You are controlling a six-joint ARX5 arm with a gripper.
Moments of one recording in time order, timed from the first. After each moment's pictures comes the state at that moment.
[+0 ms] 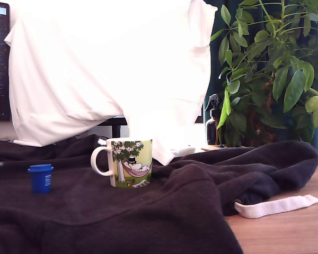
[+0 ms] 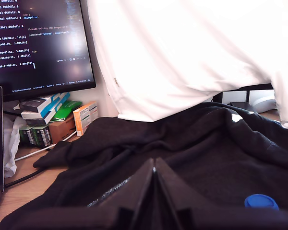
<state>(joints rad) -0.01 0.00 0.02 -0.01 0.00 0.01</state>
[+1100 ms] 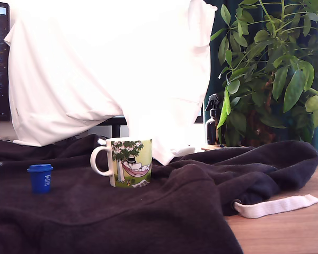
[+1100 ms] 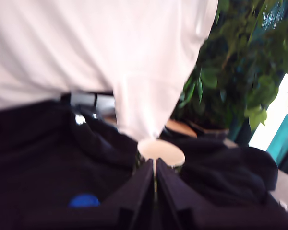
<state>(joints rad) -0.12 0.16 0.01 0.19 0.46 -0.33</state>
